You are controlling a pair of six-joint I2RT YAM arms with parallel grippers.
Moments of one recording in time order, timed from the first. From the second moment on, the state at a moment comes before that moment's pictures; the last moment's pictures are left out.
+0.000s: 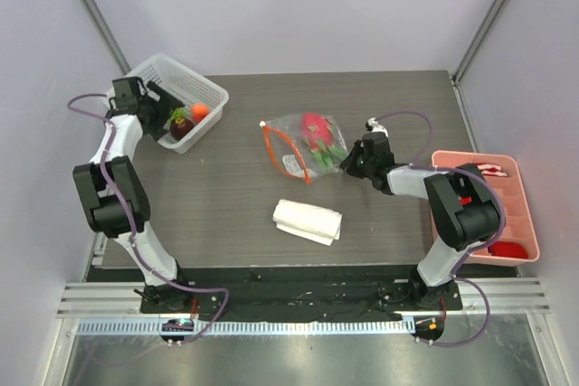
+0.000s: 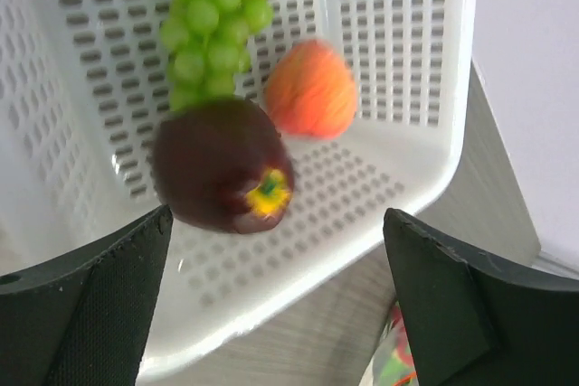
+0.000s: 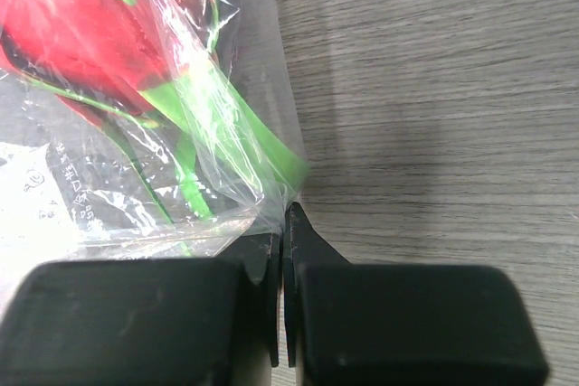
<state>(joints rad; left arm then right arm) 0.23 1.85 1.48 -0.37 0.21 -0.78 0.32 1.69 0.75 0.28 -0.04 0.58</state>
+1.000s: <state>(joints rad) -0.30 1.58 0.89 0.07 0.33 -0.91 0.66 1.50 1.23 -0.30 0.23 0.33</state>
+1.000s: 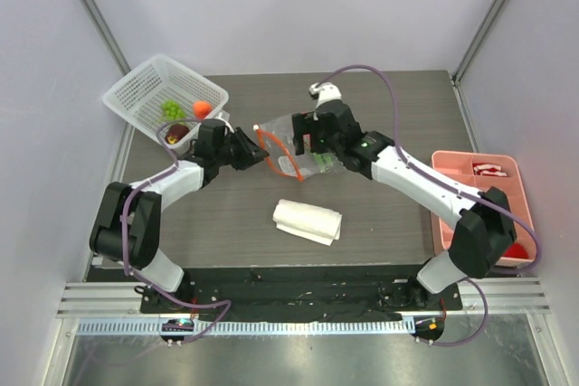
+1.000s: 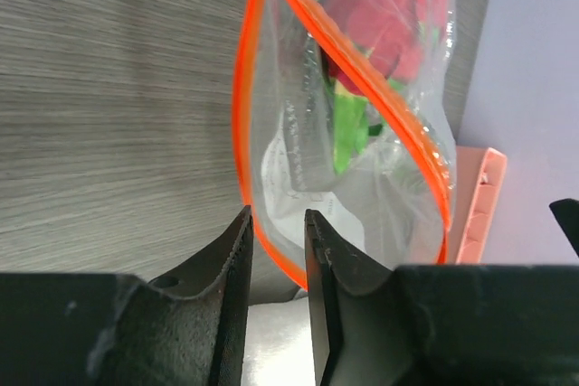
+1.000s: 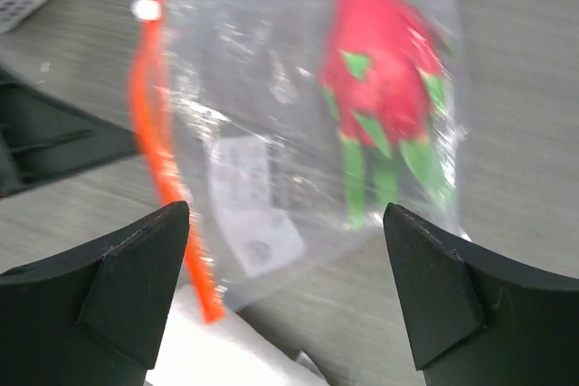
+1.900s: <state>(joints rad) -0.31 1.66 0.79 0.47 0.50 -1.18 0.86 1.91 1.59 -0.45 0.51 0.15</state>
